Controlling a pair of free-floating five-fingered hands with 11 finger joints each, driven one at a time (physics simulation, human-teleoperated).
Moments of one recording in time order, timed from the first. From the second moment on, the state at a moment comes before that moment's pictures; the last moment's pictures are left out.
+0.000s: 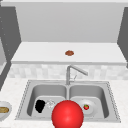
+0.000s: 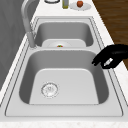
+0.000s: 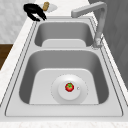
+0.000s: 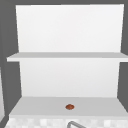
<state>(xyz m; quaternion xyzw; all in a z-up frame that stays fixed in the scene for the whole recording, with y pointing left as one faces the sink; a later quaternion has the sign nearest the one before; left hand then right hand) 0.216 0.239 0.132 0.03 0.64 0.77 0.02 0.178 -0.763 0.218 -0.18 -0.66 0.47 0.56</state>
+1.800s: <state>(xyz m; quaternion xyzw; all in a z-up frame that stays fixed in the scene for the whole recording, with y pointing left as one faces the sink) 0.216 0.239 0.132 0.03 0.64 0.77 0.02 0.245 -0.767 0.339 -0.25 -0.64 0.50 0.53</state>
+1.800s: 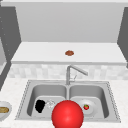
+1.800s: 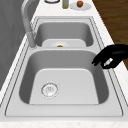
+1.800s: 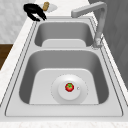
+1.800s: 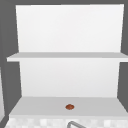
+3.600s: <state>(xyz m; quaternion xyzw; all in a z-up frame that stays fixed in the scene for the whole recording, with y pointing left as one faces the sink) 0.216 0.239 0.132 0.03 0.64 0.77 0.02 0.328 -0.705 0.385 -0.33 -0.43 0.67 0.50</state>
